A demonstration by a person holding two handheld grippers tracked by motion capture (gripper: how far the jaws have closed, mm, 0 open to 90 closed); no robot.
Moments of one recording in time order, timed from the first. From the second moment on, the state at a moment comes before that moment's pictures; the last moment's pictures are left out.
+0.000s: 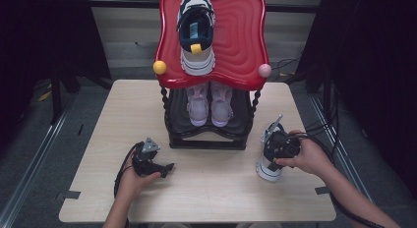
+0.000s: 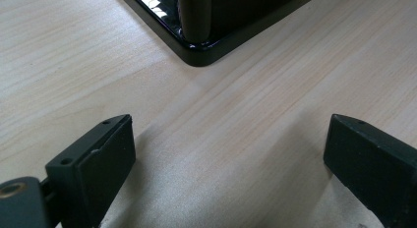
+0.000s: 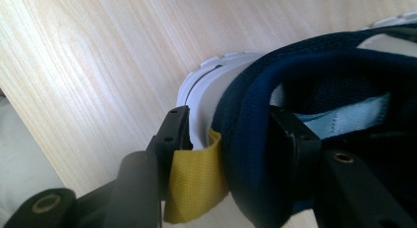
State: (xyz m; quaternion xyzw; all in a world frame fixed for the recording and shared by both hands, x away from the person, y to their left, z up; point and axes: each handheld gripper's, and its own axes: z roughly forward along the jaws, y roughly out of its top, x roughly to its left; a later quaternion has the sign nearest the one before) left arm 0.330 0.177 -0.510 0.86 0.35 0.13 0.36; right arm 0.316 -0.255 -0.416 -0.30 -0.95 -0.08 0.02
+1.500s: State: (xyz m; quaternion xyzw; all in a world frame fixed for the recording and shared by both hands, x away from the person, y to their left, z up) left arm 0.330 0.177 -0.510 0.85 0.35 0.13 0.36; right arm 0.314 -0.249 -0.407 -0.24 -0.97 -0.04 0.04
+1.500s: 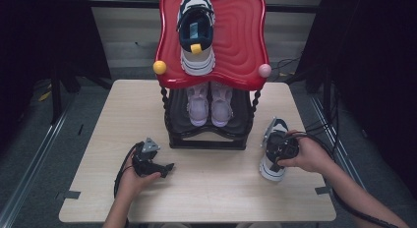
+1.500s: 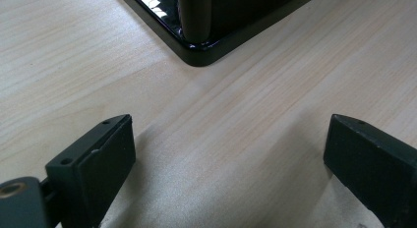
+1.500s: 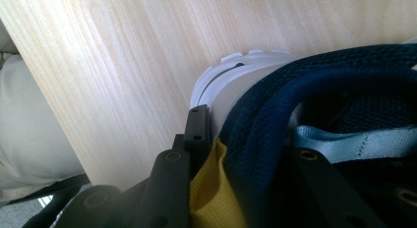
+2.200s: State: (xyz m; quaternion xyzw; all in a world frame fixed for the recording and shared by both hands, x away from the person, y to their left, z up) left arm 0.330 0.177 -0.510 0.85 0.35 0.14 0.36; right arm 0.319 -0.244 -0.349 -0.20 -0.98 -0.04 0.02
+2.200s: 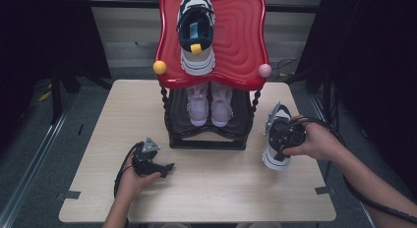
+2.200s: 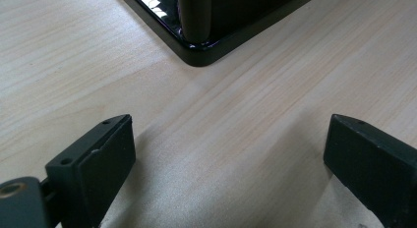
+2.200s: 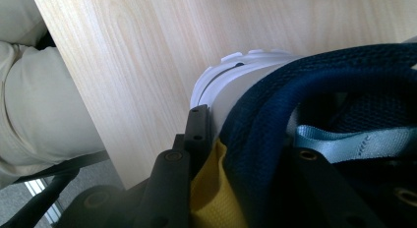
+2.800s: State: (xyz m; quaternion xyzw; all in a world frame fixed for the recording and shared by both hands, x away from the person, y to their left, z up) left arm 0.330 0.177 -0.510 0.85 0.35 0.13 0.36; right arm 0.322 -0.242 -0.300 -0.20 -0.98 -0.03 -0.01
